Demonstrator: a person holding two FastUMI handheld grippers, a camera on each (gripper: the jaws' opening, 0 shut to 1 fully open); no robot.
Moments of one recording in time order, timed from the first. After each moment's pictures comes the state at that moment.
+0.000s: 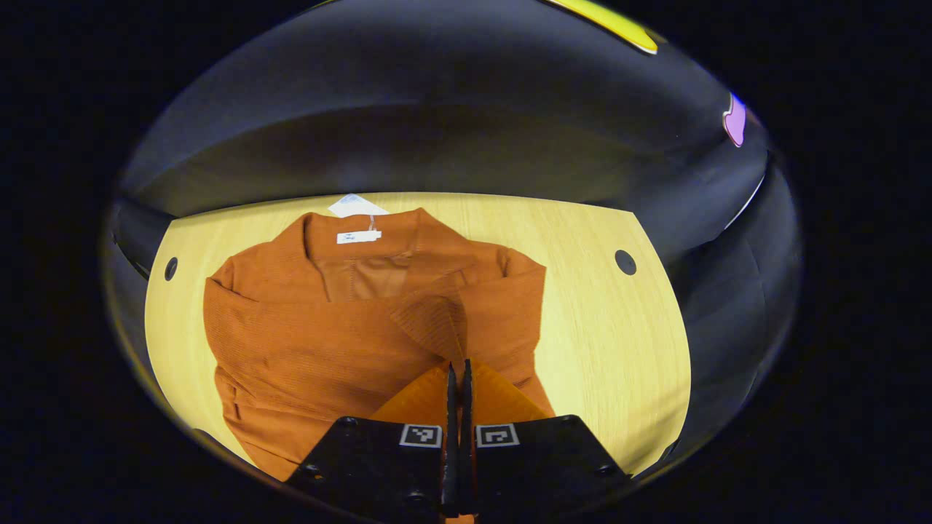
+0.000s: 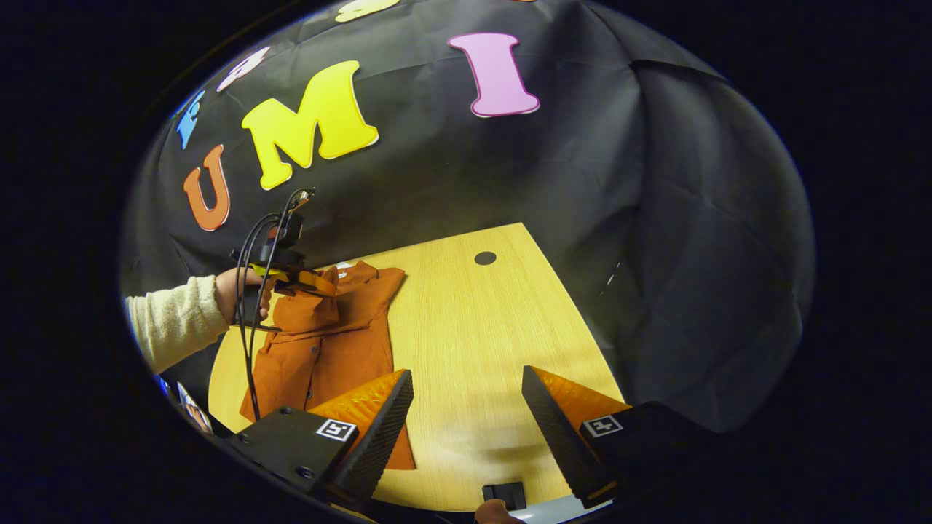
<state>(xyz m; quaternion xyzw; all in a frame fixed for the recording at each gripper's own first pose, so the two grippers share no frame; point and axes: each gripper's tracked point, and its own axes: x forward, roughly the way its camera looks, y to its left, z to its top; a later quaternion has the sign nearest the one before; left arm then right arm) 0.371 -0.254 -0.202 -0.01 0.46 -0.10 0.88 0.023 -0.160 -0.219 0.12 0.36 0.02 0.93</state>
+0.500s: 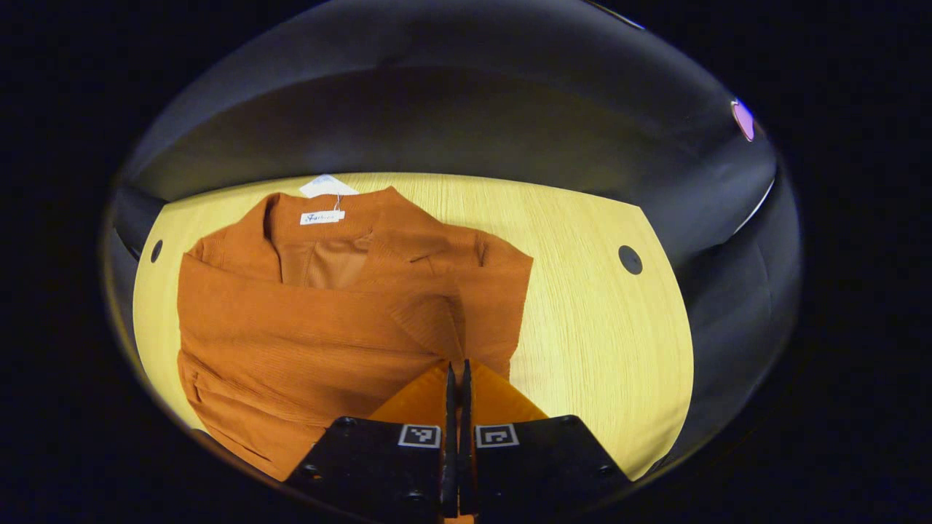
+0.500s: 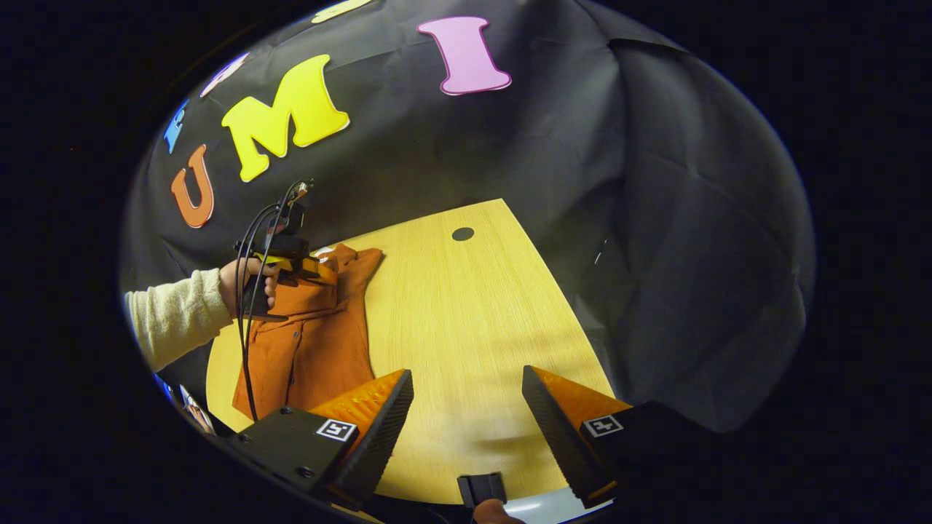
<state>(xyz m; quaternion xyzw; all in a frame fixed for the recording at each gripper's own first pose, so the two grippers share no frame) 0.378 -0.285 -0.239 -0.03 0.47 -0.07 0.88 0.011 -0.193 -0.247 0.13 0.39 0.01 0.91</state>
